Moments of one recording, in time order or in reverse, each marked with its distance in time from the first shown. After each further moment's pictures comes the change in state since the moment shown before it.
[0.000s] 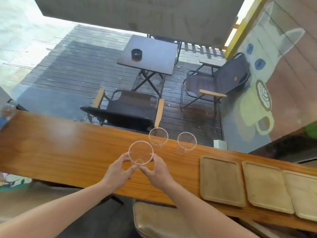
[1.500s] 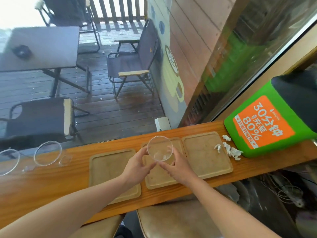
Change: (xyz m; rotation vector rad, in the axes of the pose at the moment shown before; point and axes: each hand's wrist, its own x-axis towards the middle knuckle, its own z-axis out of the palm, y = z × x) left_hand 0.042 0.228 0.488 0.149 -0.409 0.213; right_hand -0.134 0.328 -0.407 0.167 0.269 0.243
